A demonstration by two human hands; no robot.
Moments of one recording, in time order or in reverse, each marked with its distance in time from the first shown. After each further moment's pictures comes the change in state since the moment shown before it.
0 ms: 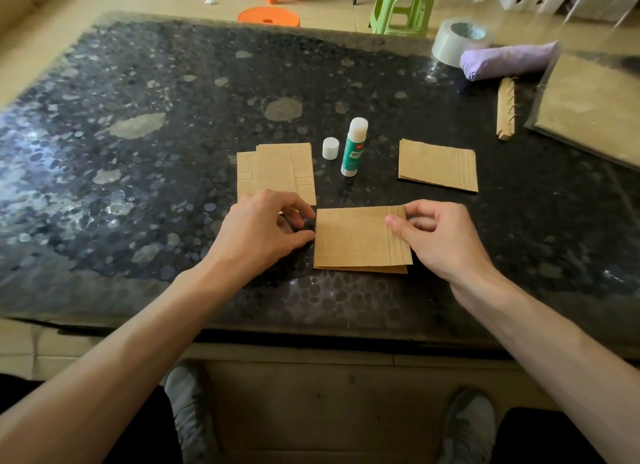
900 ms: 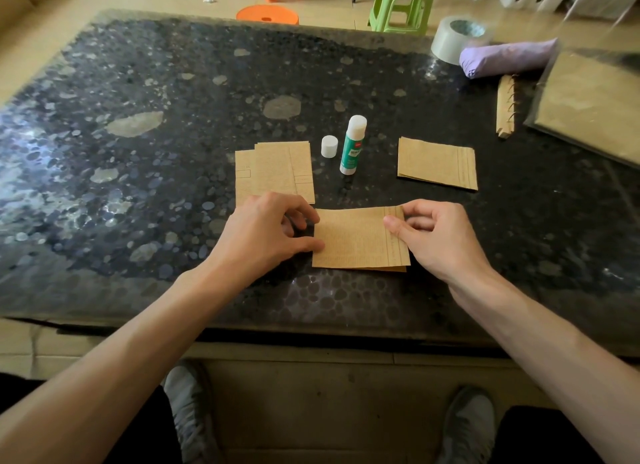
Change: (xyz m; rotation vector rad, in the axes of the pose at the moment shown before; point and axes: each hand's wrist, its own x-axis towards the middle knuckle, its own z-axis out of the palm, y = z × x) left_hand 0.001 -0.001 0.004 0.041 -0.051 0.057; right_hand 0.002 0.005 0.002 -0.040 0.011 -0.039
